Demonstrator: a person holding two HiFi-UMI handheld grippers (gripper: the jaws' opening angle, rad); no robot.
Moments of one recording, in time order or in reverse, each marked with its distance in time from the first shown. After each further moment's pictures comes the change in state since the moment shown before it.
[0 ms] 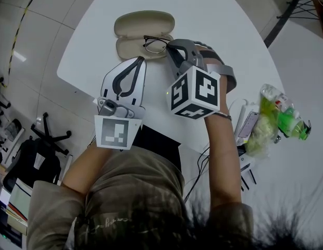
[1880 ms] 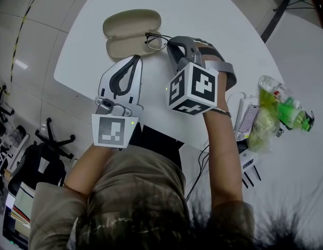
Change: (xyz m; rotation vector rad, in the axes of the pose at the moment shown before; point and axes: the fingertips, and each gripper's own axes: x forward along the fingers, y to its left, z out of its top) left arm 0.005 -0.021 0.014 -0.028 -0.038 -0.012; right arm -0.018 -0.008 -0.029 0.020 0.035 -0.065
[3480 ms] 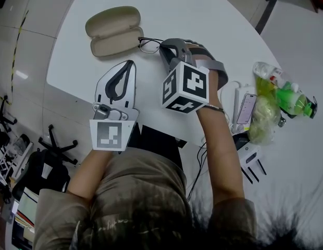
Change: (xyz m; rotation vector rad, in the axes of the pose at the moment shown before) left arm -0.006 -0.047 -0.010 0.032 0.015 -0.019; right arm -0.016 0.023 -0.041 0.072 -0.010 0.006
